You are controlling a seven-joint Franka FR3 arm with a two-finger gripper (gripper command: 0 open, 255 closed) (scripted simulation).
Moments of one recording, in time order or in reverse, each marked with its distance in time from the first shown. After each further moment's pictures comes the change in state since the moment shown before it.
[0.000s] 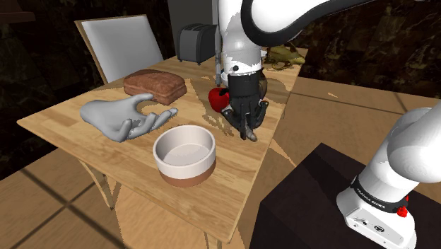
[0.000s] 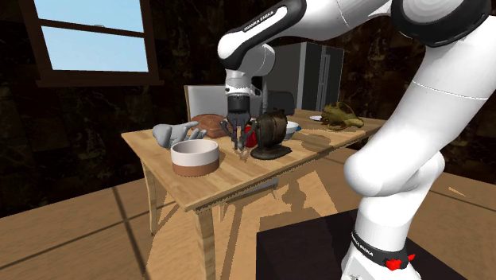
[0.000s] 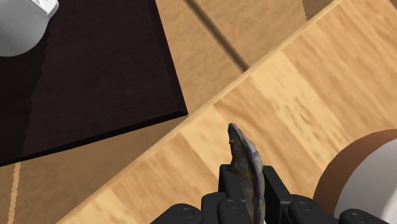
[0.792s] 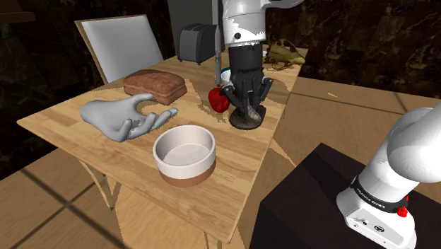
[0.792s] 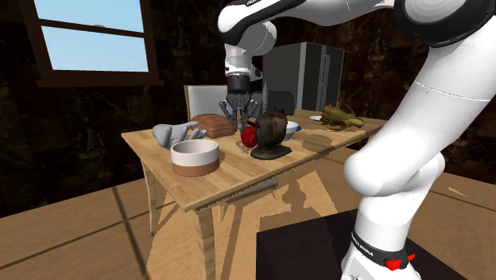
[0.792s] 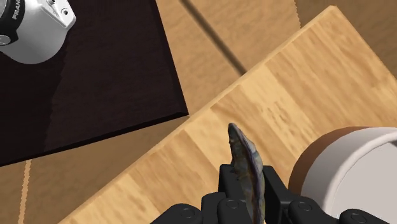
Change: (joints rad) arm -0.006 -0.021 -0.025 0.141 -0.009 -0.160 0.022
